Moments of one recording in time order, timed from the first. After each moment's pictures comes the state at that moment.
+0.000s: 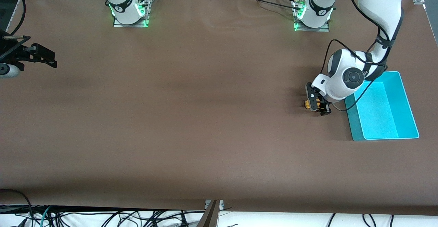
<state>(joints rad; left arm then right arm) -0.05 0.39 -0.04 -2.22 0.13 2.53 1.24 0.06 0.12 -0.05 -1.42 -0.04 1.46 -0.12</state>
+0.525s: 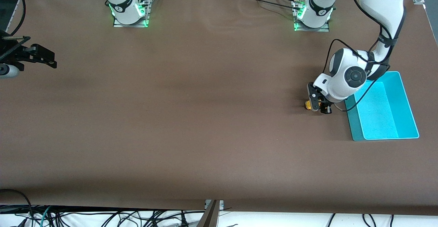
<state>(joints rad) -0.05 0.36 -0.04 -2.21 0.13 2.49 1.25 0.06 0.12 -0.05 -1.42 -0.04 1.47 -0.12</state>
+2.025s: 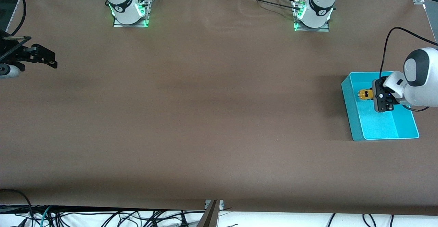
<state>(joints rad) 0.27 0.38 -0.02 -1.83 0.13 1.88 1.61 0.06 0.12 -0.05 -1.42 -0.04 1.47 -0.12</state>
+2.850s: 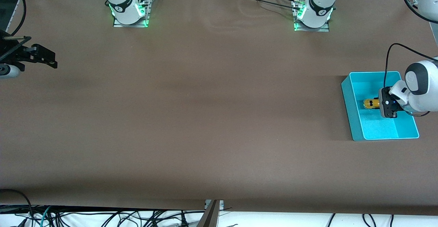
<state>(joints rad) 0.40 0.55 -0.03 -1.83 0.13 2.14 1.75 0.06 0.12 -0.05 -1.42 -0.04 1.47 -0.12</state>
